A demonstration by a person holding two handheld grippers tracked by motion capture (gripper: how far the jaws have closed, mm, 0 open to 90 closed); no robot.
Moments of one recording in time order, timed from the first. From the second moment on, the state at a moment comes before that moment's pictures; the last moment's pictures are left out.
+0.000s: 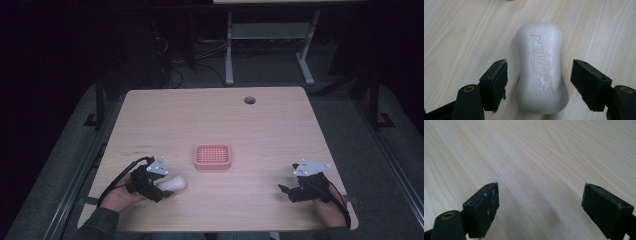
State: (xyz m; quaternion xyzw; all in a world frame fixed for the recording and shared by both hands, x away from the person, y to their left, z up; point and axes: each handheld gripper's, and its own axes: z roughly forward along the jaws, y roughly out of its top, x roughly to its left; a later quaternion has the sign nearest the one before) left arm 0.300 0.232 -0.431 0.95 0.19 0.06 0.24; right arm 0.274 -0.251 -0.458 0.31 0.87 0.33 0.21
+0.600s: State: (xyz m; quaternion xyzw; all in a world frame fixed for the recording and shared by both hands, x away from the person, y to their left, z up) left arm 0.308 0.218 -0.438 0.96 0.19 0.05 0.21; right arm 0.274 -0.251 -0.458 0.31 0.87 0.33 0.21
